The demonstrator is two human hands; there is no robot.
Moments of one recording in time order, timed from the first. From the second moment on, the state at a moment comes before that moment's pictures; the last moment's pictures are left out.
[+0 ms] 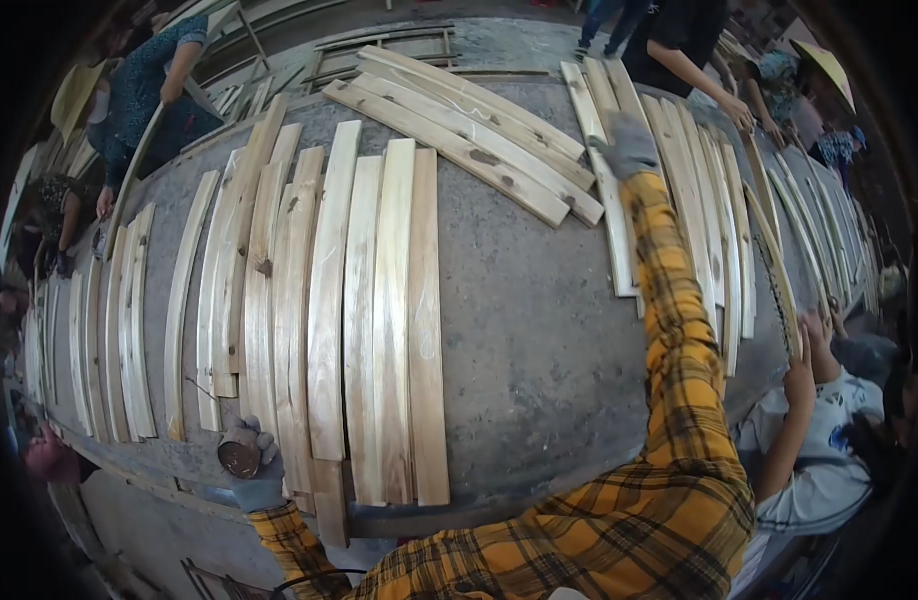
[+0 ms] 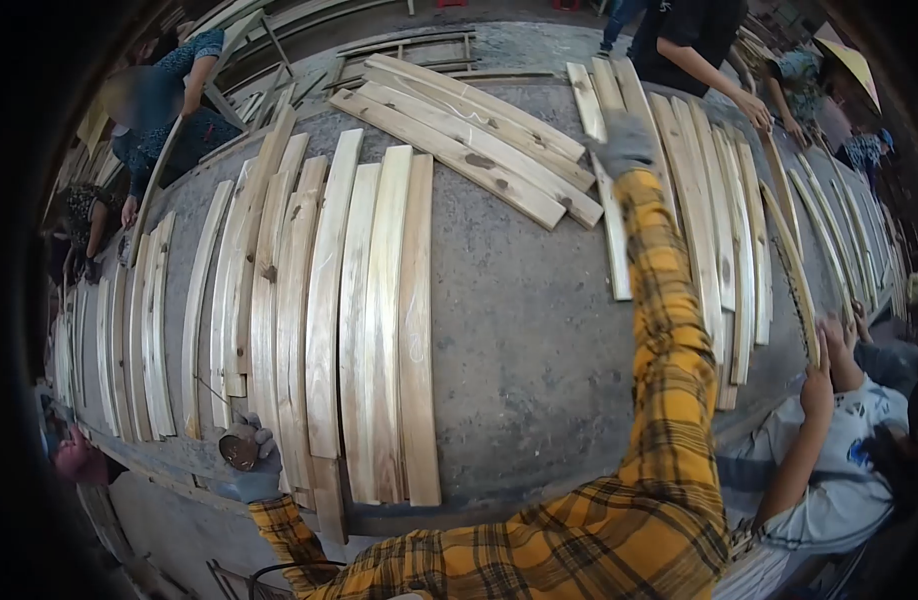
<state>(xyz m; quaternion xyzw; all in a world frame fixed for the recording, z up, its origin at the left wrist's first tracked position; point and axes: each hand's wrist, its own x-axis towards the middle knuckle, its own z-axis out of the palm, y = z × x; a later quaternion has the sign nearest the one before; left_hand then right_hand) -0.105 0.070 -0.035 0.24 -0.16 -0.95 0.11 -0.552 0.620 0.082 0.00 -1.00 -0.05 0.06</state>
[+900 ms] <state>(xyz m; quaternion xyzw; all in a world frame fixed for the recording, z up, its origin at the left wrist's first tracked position) -0.127 0.086 -0.010 0.24 -0.13 -0.96 0.08 -0.363 0.413 0.059 0.04 -0.75 0.62 -0.23</state>
